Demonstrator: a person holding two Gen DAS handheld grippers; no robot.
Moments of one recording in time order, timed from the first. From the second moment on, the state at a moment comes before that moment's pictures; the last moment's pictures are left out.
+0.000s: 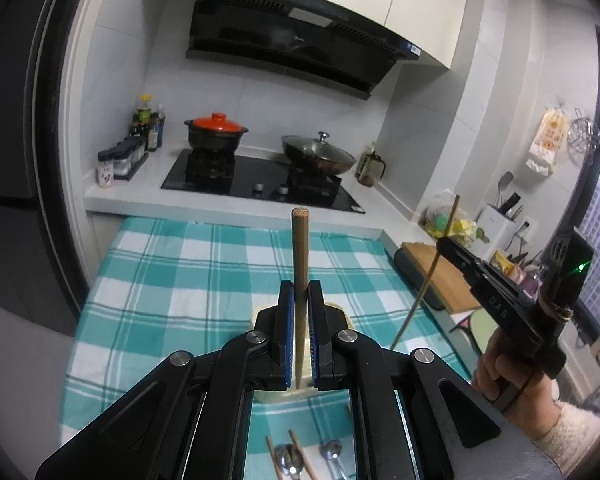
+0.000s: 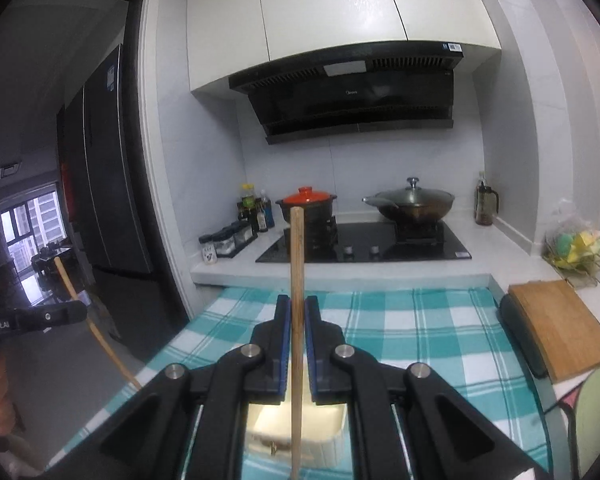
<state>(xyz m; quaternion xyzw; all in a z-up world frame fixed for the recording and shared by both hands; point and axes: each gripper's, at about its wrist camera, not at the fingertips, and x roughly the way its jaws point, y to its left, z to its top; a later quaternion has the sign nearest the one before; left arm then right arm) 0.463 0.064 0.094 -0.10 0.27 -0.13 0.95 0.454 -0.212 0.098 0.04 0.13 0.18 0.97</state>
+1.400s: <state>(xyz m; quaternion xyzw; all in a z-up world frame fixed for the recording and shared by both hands) 0.280 0.023 -0.126 -0.01 0.40 -0.11 0.91 0.324 -0.295 -0.062 0.00 0.32 0.11 0.94</state>
